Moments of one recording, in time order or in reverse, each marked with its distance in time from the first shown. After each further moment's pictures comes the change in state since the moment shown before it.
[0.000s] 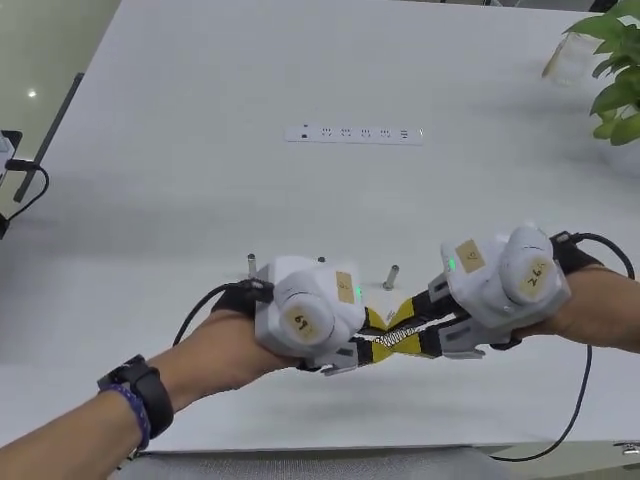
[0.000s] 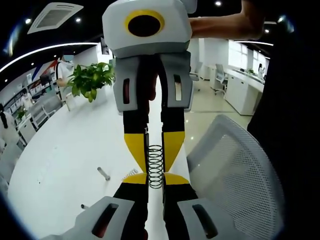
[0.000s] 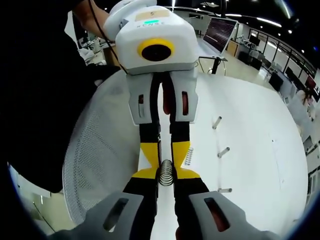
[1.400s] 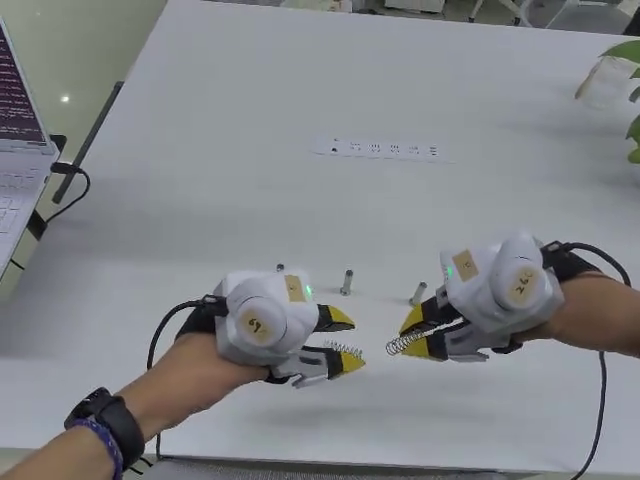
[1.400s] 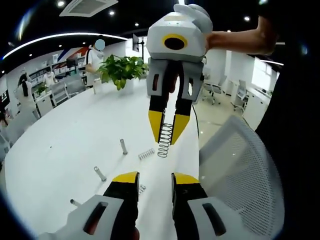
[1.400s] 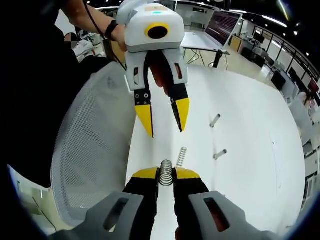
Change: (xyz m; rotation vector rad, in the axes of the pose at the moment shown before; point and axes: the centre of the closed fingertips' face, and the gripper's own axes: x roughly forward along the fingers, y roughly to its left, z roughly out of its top) left arm -0.055 0.027 -0.055 -0.219 -0.036 0.164; right arm 0.025 -0.025 0.002 -0.029 0.074 0.001
